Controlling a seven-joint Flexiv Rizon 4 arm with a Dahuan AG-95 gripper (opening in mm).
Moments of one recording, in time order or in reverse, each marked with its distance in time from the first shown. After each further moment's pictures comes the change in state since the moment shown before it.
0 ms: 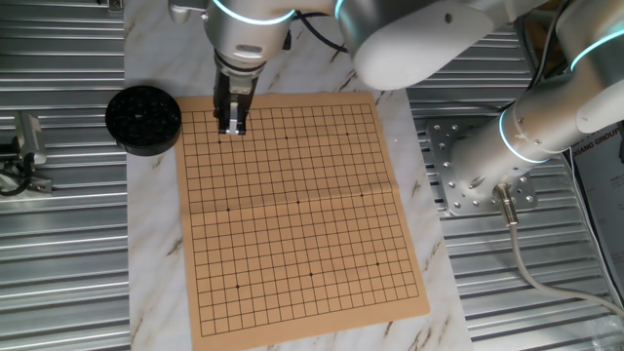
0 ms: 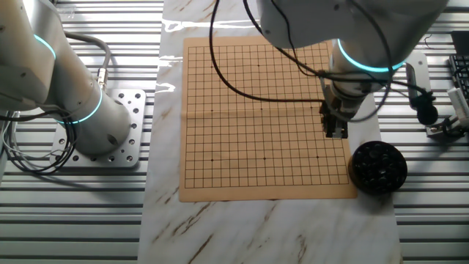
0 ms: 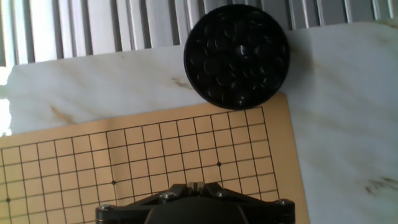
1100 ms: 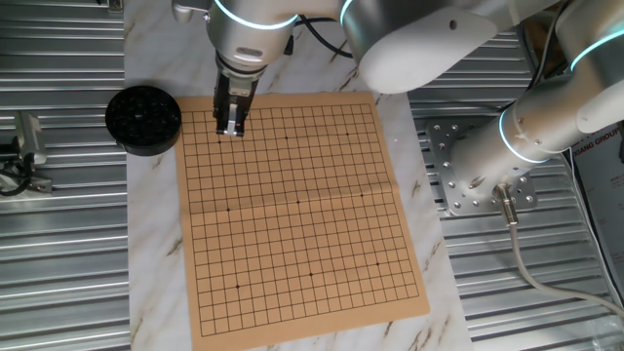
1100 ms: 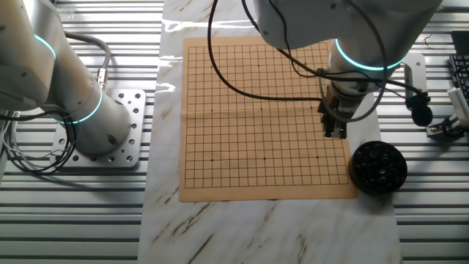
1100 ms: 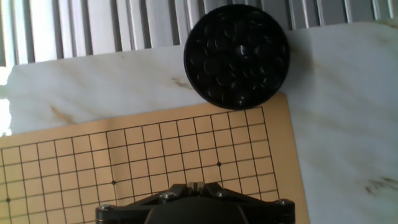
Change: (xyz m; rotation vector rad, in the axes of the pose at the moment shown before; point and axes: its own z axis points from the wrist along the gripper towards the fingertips) arm -0.002 0.000 0.001 -0.004 -0.020 0.021
